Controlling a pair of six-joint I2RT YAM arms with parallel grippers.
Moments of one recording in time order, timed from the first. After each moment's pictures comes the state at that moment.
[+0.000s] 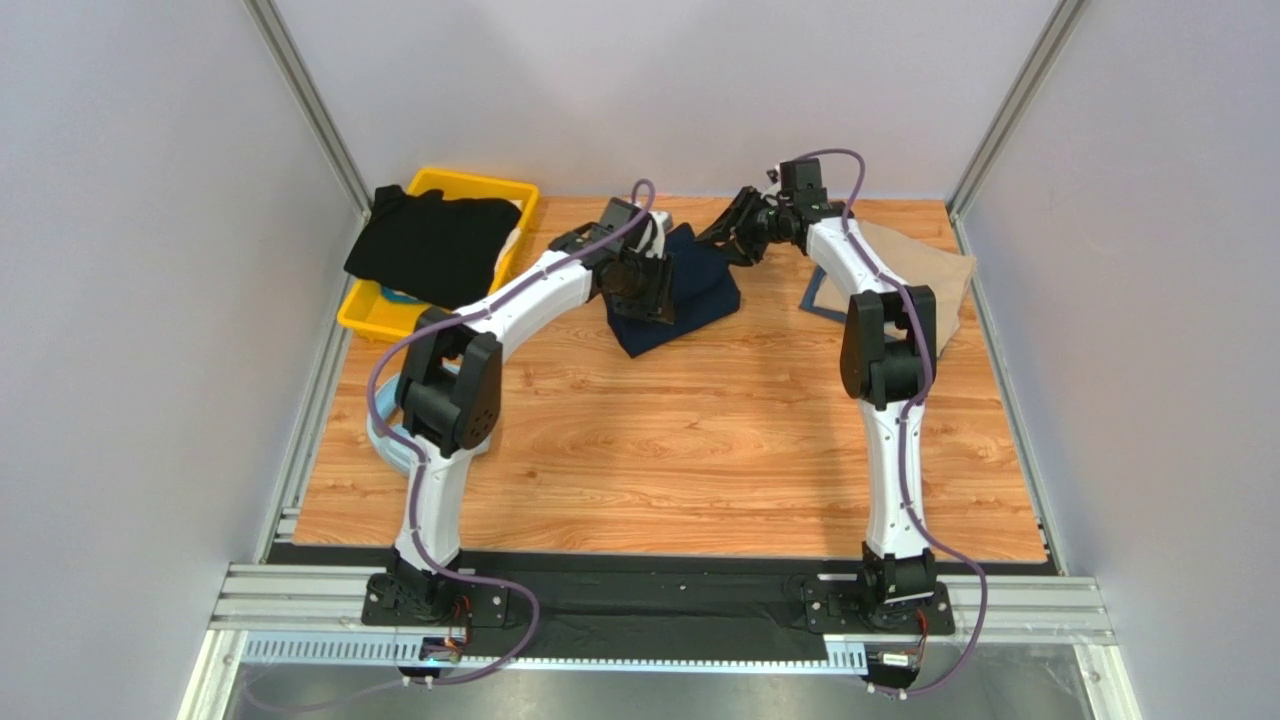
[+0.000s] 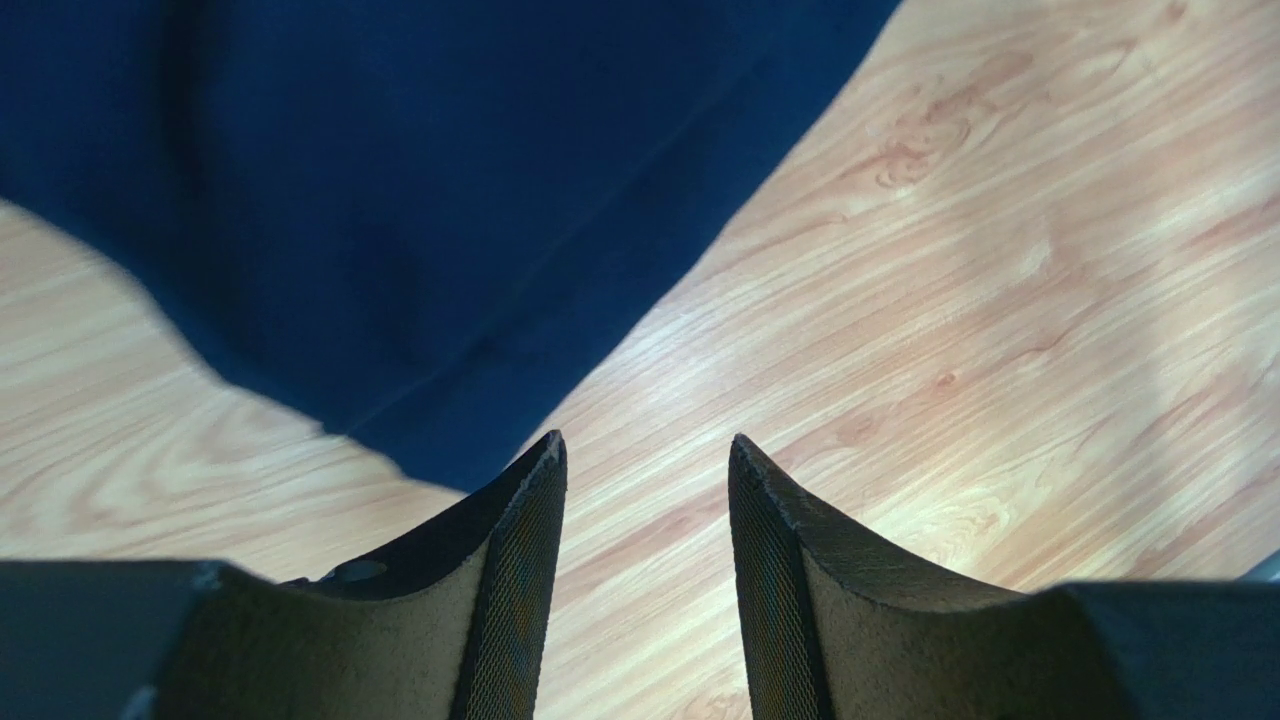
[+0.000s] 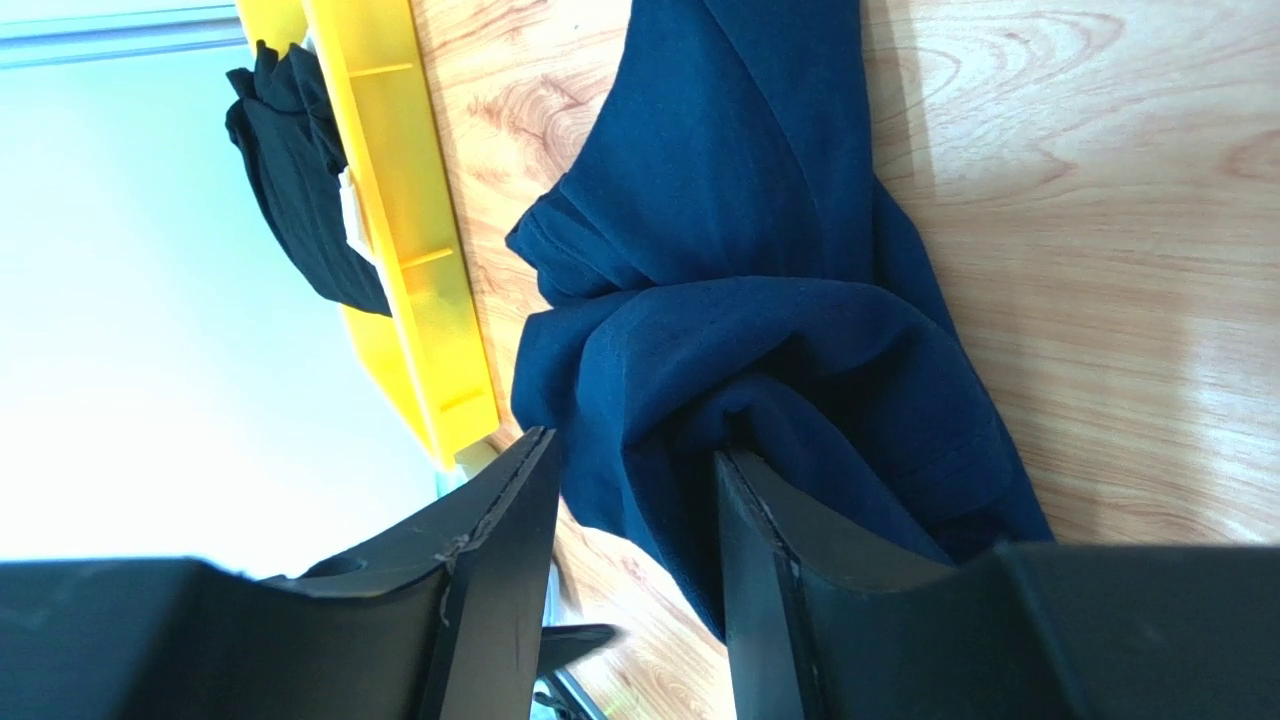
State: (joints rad) left arm -0.54 2.10 1.78 -0.58 0.21 -0.33; right arm 0.15 2.42 2.13 -0.47 -0.64 0.85
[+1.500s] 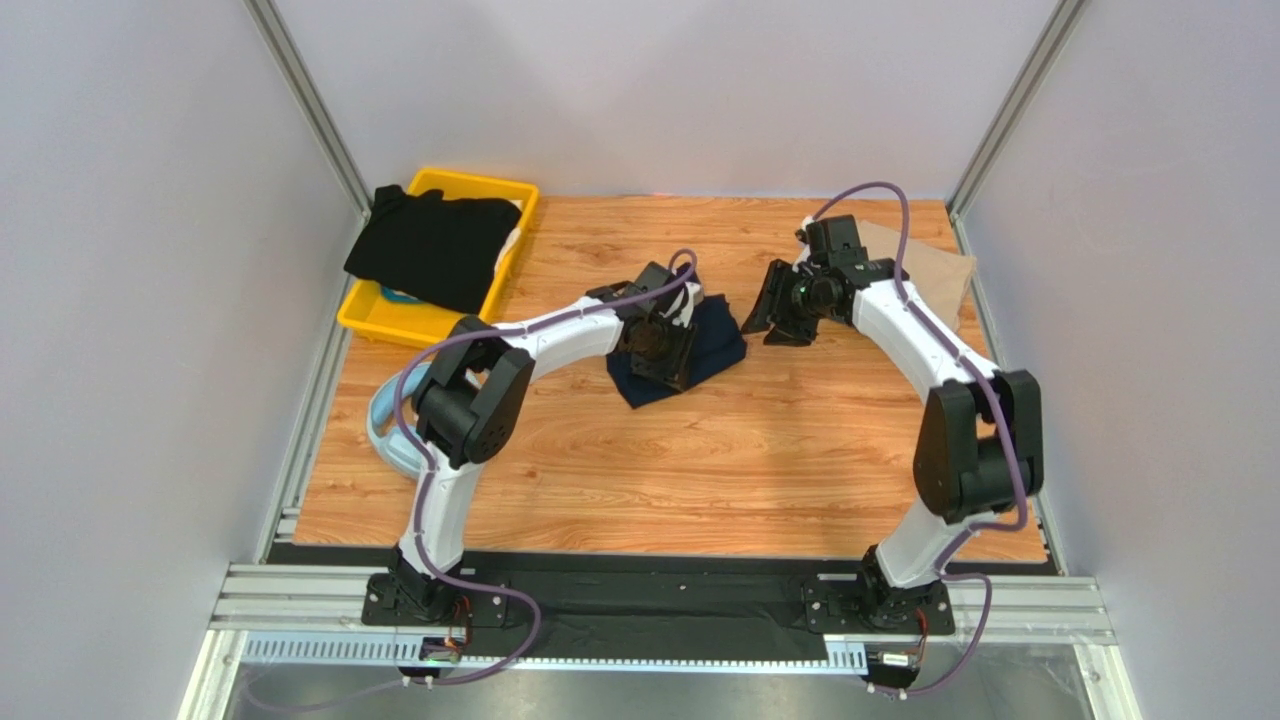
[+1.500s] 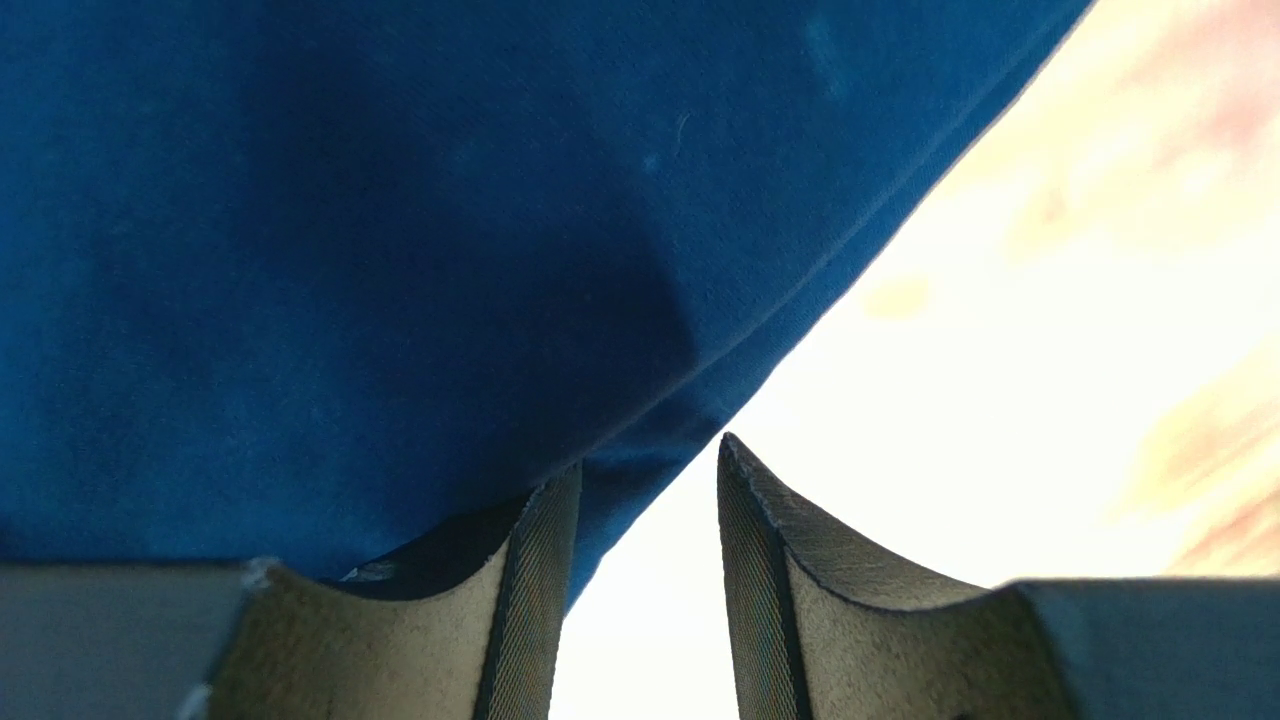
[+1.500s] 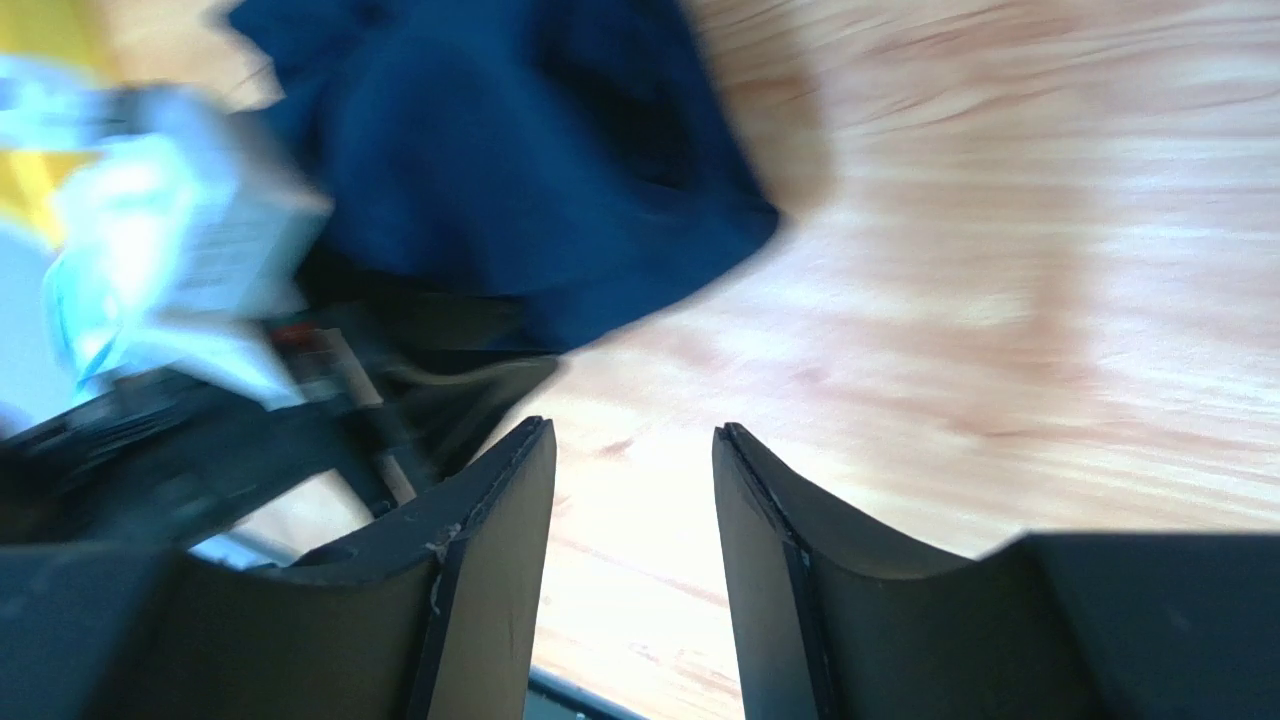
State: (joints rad) left arm -0.68 2.13 1.57 -0.50 0.20 -0.30; right arm 0.20 1.70 1.34 -0.63 -0.31 0.52
